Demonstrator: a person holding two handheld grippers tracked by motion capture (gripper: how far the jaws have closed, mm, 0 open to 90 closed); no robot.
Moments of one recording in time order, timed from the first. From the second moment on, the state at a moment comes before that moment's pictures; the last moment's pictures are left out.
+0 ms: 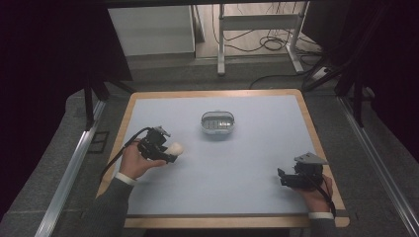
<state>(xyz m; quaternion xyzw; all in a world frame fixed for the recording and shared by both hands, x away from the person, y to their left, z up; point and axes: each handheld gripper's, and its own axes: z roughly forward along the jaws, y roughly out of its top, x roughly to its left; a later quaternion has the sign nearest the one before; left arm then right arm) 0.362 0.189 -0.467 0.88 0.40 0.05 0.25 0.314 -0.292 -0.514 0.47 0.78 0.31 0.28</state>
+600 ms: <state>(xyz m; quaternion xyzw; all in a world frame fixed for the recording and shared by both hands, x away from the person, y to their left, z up) 0.377 0.178 -0.462 0.88 0.39 0.05 0.25 0.314 -0.294 -0.514 0.48 0.77 0.31 0.28</state>
